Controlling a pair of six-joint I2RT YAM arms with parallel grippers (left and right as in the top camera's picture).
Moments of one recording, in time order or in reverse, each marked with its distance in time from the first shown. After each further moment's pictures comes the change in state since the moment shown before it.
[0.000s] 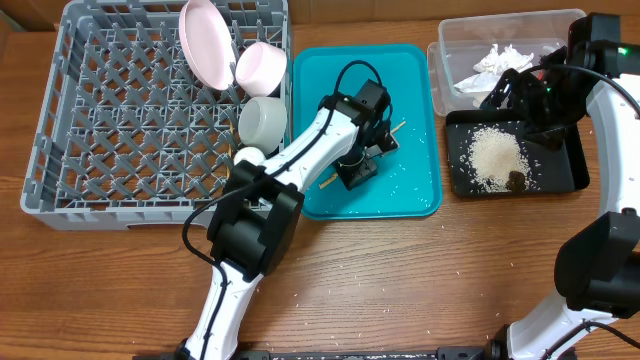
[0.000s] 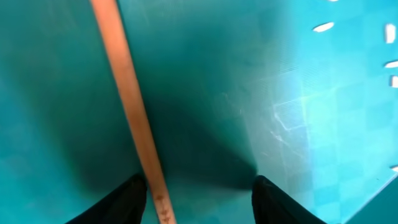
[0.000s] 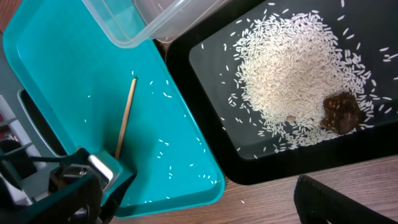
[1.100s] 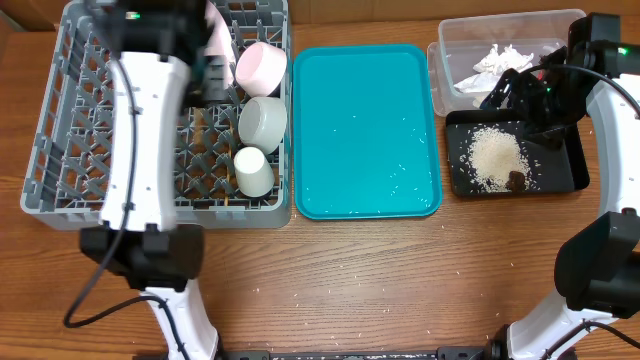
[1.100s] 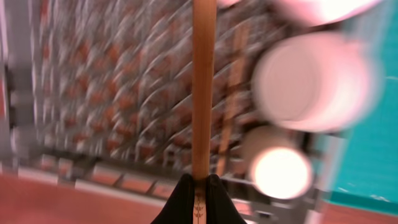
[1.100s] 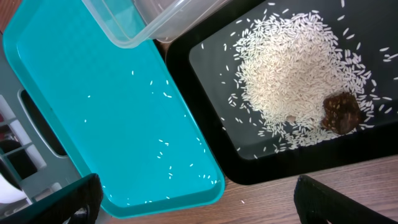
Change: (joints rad) left arm 0.529 -0.262 0.517 -0.645 -0.228 -0.628; right arm 0.000 0.000 0.000 0.000 0.000 0.000
